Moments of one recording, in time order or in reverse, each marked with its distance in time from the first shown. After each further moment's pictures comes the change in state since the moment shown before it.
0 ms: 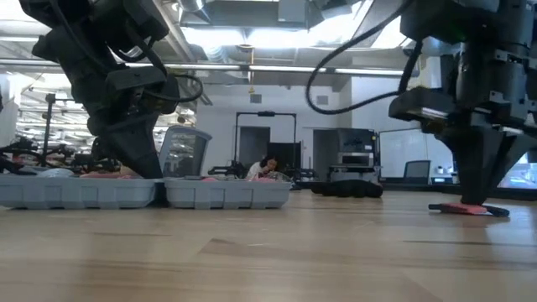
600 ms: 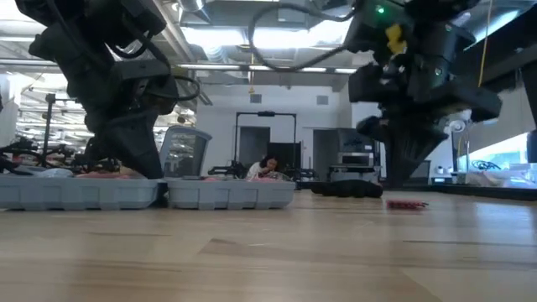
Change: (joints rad) left arm -0.024 0.001 -0.002 0.049 0.005 -0.105; right arm -0.216 0.009 0.077 0.100 -0.110 -1.835
